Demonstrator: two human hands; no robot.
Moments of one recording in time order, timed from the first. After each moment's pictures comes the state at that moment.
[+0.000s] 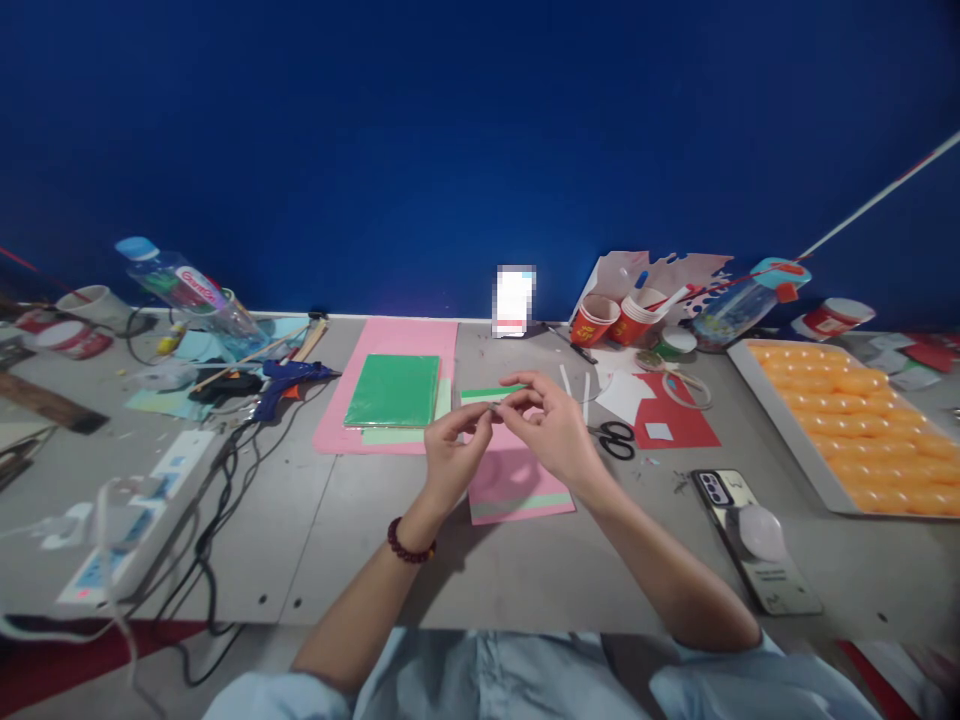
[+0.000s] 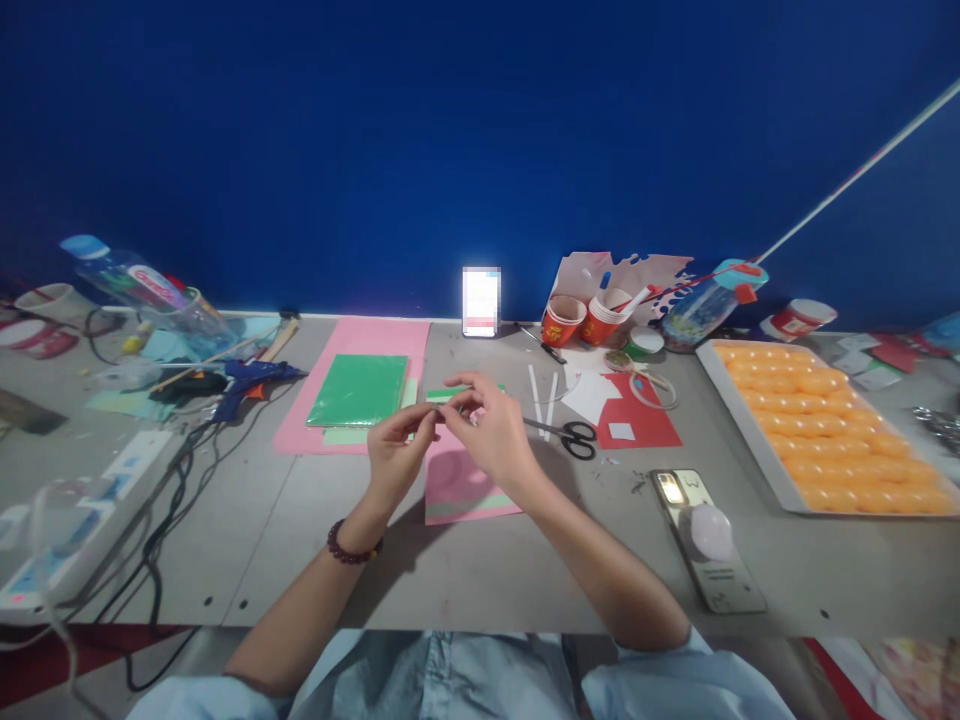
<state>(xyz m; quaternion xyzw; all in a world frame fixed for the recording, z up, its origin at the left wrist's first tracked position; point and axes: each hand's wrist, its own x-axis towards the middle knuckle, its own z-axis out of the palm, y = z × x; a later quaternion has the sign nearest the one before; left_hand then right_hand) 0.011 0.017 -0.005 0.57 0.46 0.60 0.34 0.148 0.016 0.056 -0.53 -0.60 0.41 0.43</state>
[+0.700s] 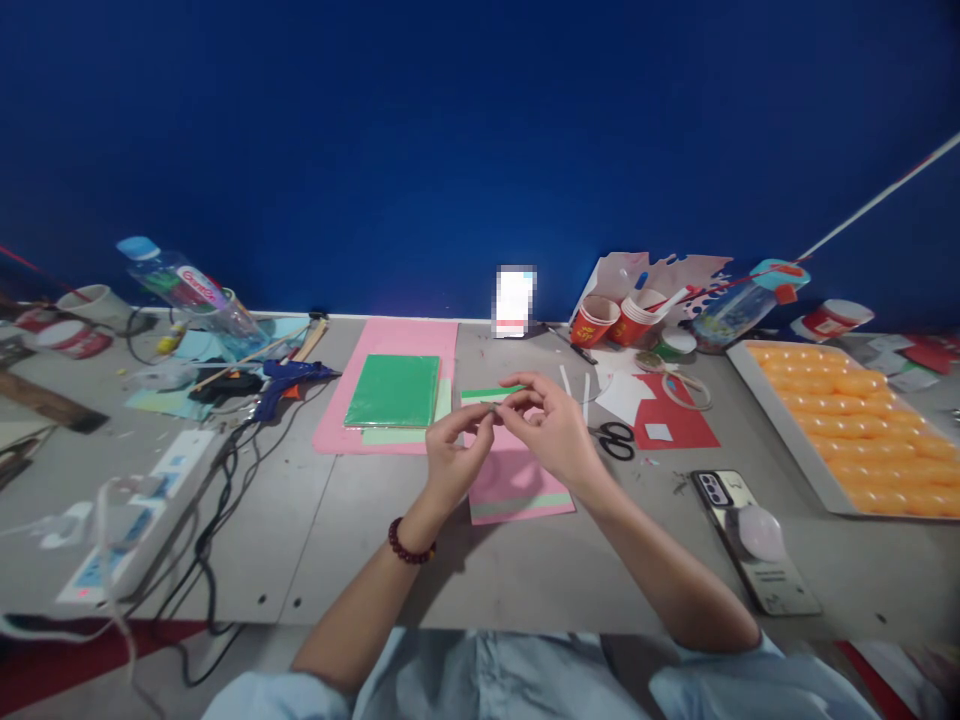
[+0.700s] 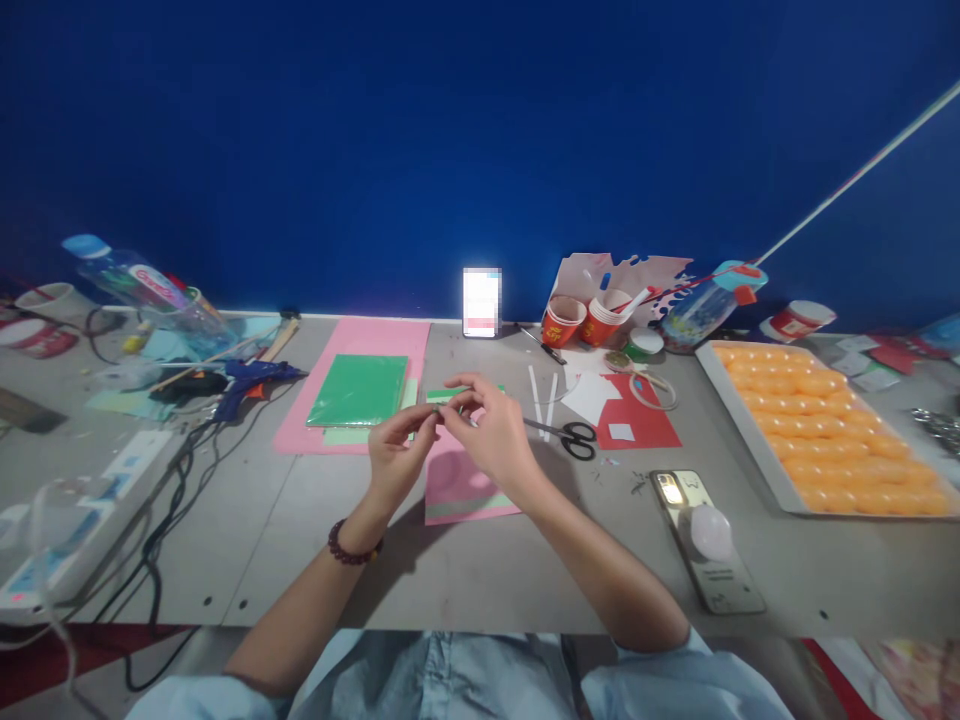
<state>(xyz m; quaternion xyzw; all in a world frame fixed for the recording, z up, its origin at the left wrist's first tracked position) 0.011 0.015 -0.003 0.58 0.45 0.60 0.32 0.147 0.015 0.055 -0.53 -0.60 0.40 0.44</state>
